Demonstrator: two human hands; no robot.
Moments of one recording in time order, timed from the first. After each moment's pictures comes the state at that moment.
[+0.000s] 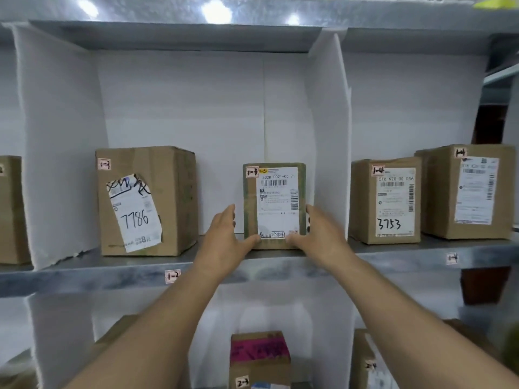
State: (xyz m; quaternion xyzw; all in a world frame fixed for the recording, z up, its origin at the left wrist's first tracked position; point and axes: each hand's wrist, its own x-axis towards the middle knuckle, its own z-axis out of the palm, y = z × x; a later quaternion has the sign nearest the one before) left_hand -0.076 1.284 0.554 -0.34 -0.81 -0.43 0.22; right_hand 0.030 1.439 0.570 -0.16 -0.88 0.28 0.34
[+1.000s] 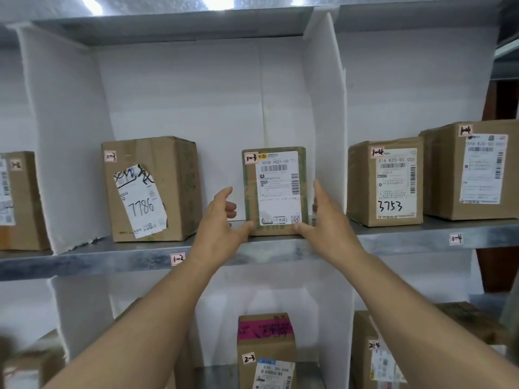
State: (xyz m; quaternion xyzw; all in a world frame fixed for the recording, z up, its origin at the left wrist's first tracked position) left_hand -0.053 1.269 0.552 -0.34 -0.77 -0.49 0.22; right_hand 0.049 1.442 0.553 -0.09 -0.87 0.27 0.40
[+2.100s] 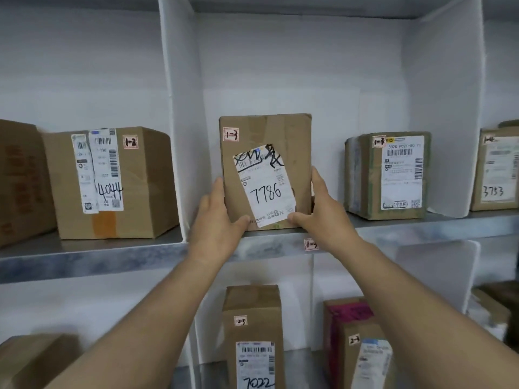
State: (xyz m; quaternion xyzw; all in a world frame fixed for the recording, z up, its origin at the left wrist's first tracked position) left_hand -0.176 1.077 0.545 -0.31 -0.80 -0.46 0.23; right_hand -0.067 1.240 0.557 -0.15 -0.87 0.29 0.37
